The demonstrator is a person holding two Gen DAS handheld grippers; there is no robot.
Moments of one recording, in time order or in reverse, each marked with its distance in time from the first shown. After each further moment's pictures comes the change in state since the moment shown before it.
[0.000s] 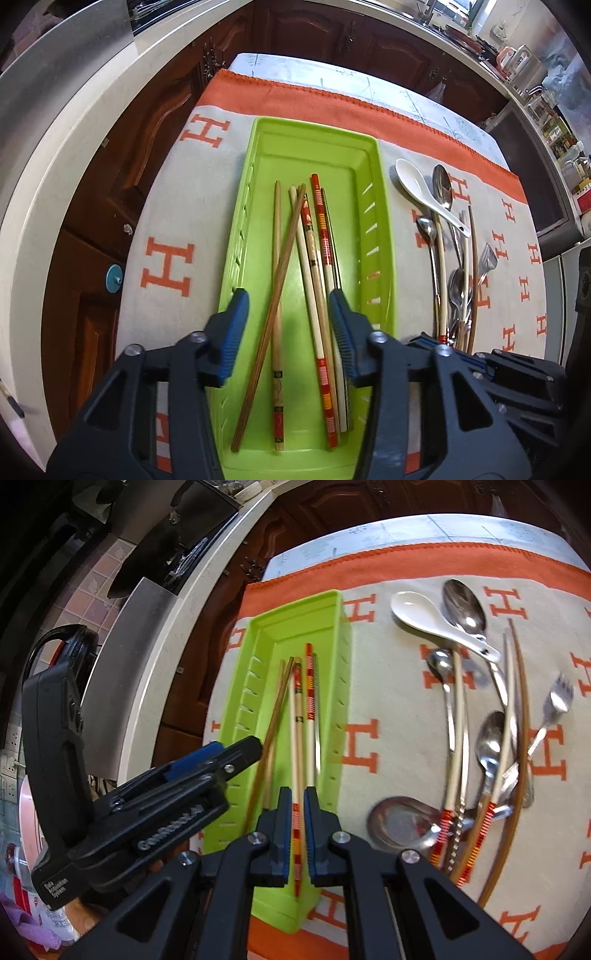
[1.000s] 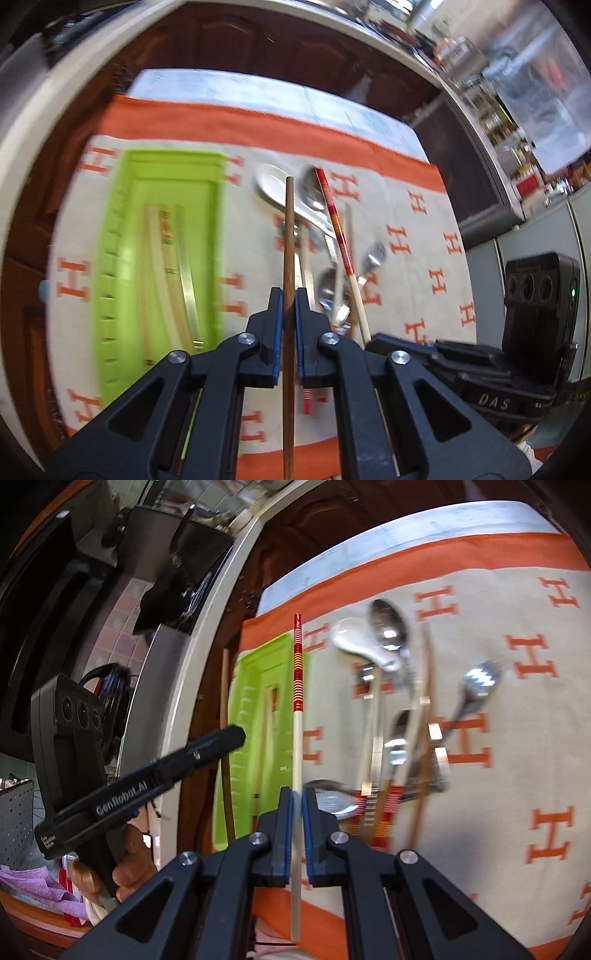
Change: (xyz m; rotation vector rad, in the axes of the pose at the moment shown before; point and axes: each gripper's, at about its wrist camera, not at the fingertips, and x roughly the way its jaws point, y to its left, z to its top) left arm -0.044 -0.087 0.017 0.060 0.014 -0.233; right arm -0.072 -0.071 -0.003 0.066 -0.014 0.181
